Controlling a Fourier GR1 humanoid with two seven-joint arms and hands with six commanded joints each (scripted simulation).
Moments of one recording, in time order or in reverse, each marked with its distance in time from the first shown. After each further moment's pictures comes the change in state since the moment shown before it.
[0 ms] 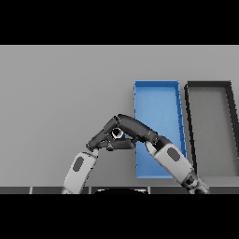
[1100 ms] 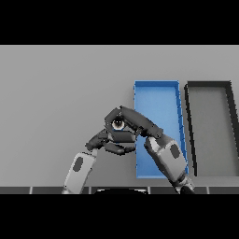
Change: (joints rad) left arm 0.016 -0.014 0.034 0.015 -0.087 -0.090 0.086; right arm -0.064 0.178 -0.182 -0.052 -0.112 0.024 0.302
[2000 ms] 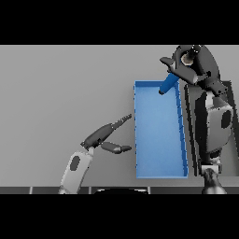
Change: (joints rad) left arm -0.010 0.038 0.019 -0.022 -0.003 -0.003 0.013; right arm -0.279 -0.353 -0.458 0.304 -0.057 -0.136 0.007
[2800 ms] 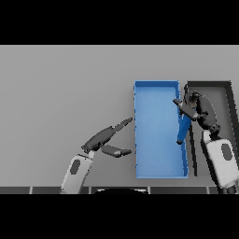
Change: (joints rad) left arm 0.051 -0.012 -0.024 -0.023 0.006 0.000 0.000; right arm 0.594 -0.215 0.269 -0.137 -0.069 -0.334 -0.001
